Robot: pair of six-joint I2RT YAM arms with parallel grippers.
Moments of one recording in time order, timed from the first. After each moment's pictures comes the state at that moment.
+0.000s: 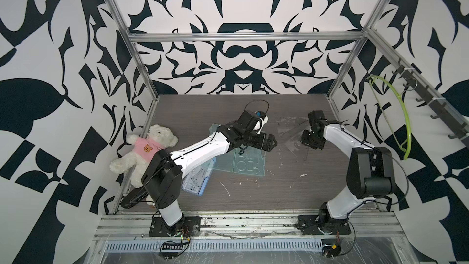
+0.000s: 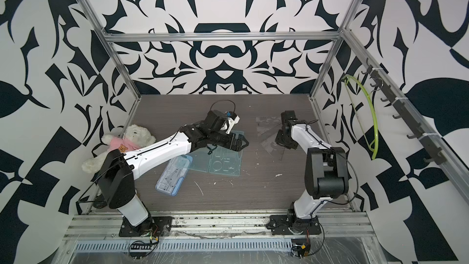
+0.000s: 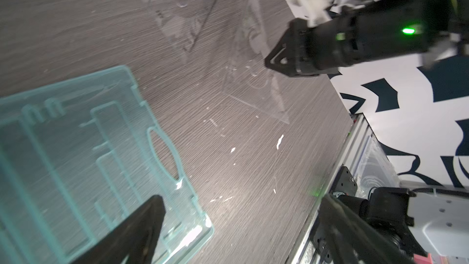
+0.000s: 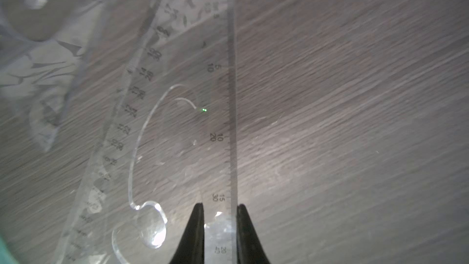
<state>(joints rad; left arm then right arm) -0.87 1.74 1.42 -0.41 0.31 -0.43 0.00 1.70 1.11 -0.73 0.07 0.47</state>
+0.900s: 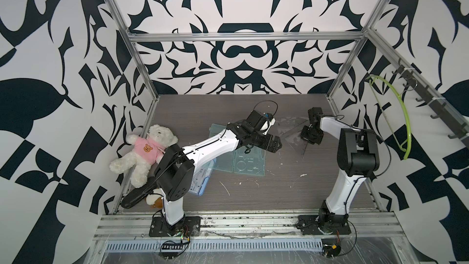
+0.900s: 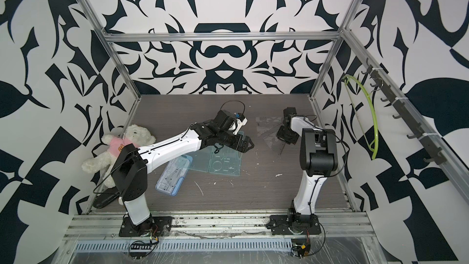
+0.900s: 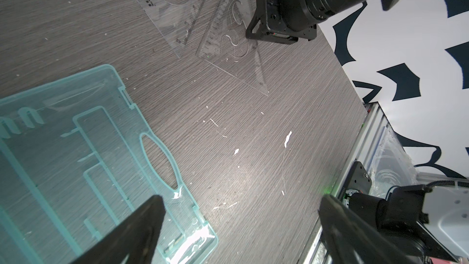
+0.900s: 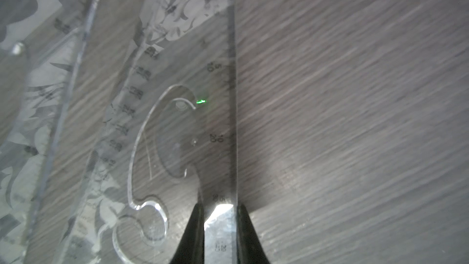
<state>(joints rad) -0.89 1.83 1.49 -0.46 0.30 -0.39 -0.06 1.94 1.29 -0.67 0.05 0.49</state>
